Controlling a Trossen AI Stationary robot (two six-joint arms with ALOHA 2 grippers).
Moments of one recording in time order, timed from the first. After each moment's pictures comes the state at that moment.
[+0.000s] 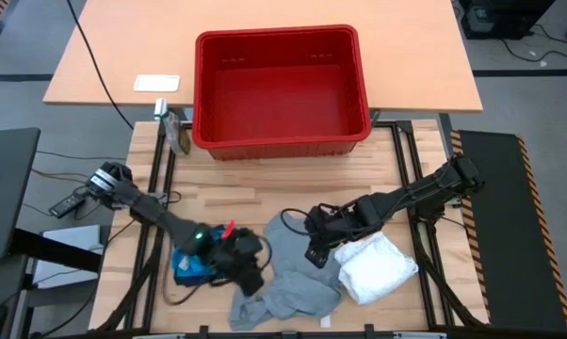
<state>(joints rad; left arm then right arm) -0.53 1.62 1.26 -0.62 -0.27 -1.06 0.35 1.67 1.43 -0.88 0.09 0.97</state>
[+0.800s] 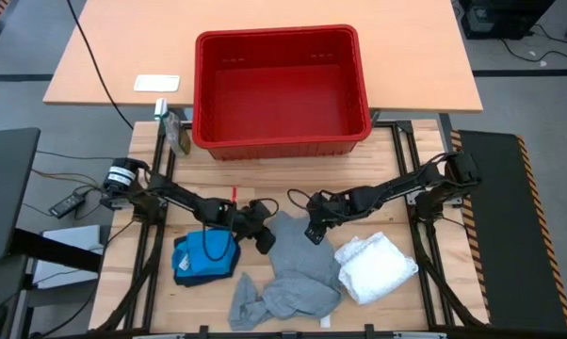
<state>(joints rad) -0.18 1.72 0.77 0.15 -0.08 -0.91 0.13 1.67 0.92 -0.34 0.09 0.82</state>
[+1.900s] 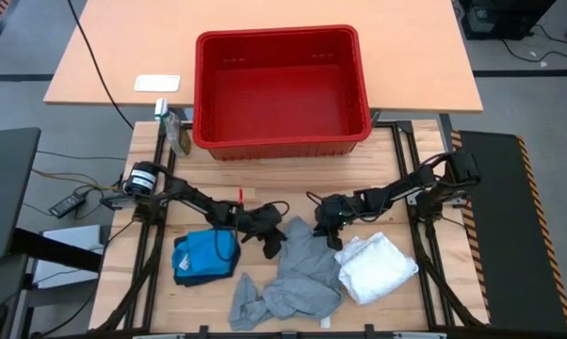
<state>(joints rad) -0.14 1.94 0.79 0.44 0.00 -0.63 0.07 1.67 0.55 0.31 -0.23 0.26</state>
